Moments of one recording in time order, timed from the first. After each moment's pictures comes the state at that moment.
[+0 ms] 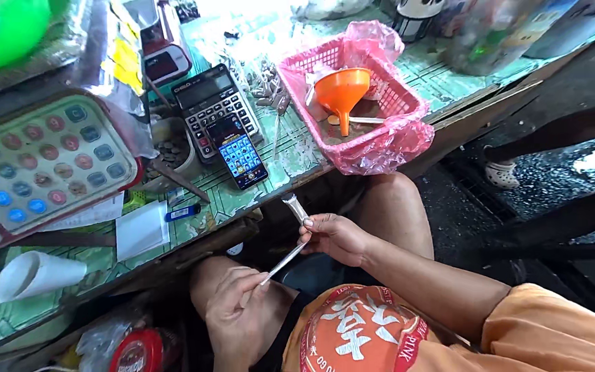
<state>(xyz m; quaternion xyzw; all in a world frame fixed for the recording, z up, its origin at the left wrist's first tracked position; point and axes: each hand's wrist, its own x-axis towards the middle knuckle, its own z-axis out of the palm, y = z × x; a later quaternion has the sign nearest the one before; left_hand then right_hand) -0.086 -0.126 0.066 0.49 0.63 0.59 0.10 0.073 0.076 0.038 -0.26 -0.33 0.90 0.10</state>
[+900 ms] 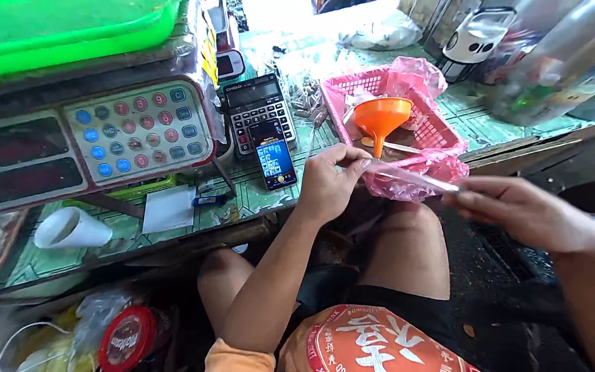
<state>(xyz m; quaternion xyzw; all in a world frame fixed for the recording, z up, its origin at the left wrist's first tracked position) -0.079 0.075 0.146 0.57 0.51 0.62 0.18 0.215 0.204 0.152 -0.24 -0.82 0.48 0.17</state>
